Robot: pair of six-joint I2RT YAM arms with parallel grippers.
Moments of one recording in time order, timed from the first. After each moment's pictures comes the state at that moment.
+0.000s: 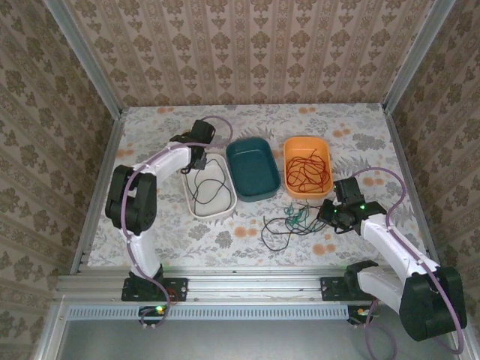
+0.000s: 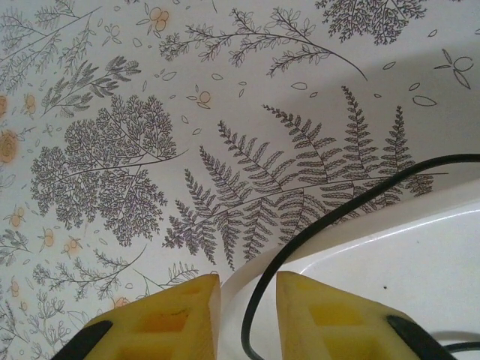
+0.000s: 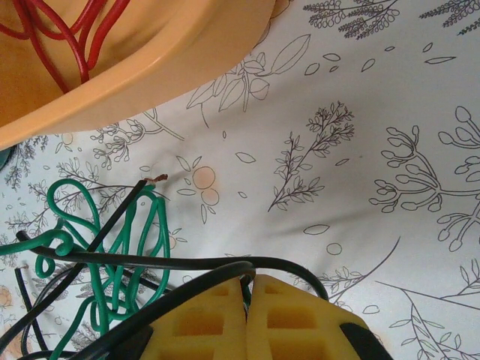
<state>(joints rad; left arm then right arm) -0.43 1.90 1.39 -0.65 -0.46 -0.09 0.17 1.02 0.54 -0.61 -0.11 0.62</state>
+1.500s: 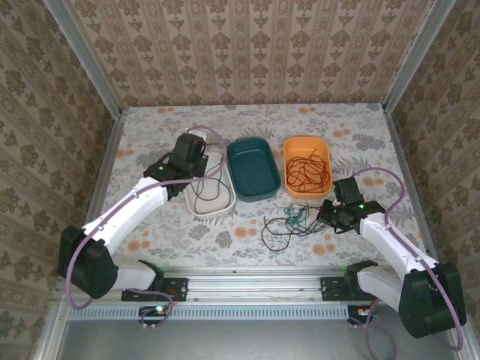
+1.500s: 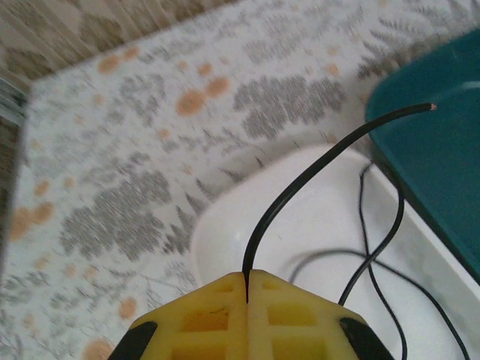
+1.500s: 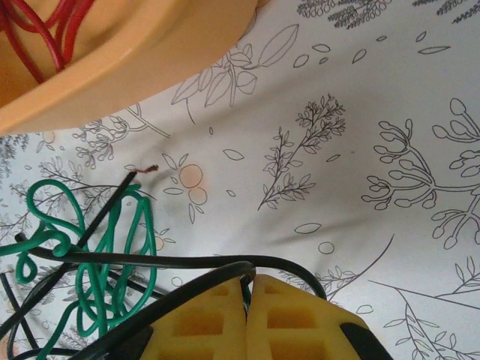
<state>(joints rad) -0.58 1.32 1.05 -0.50 -0.38 -0.06 0.17 1.05 0.54 -0.61 -0.11 0.63</state>
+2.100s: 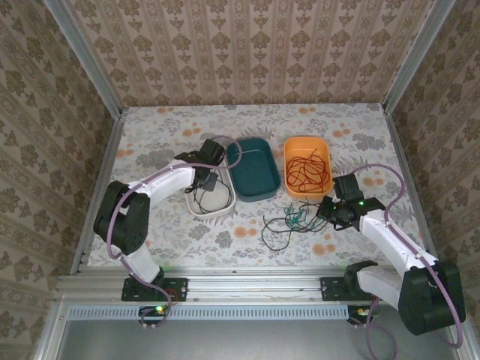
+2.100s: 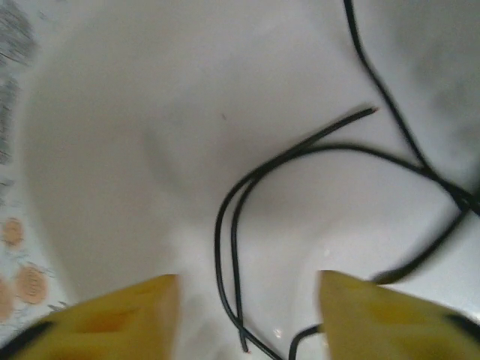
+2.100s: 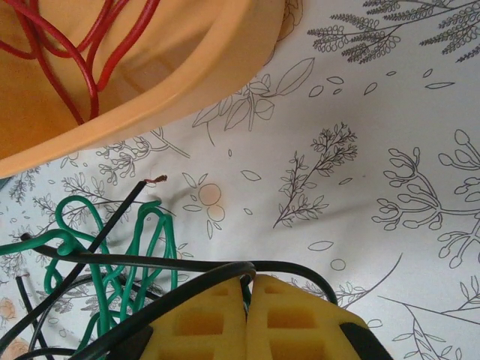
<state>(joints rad) -0.58 1.70 1.19 -0.69 -0.36 -0.19 0.17 1.06 0.57 -0.61 -0.10 0.62</state>
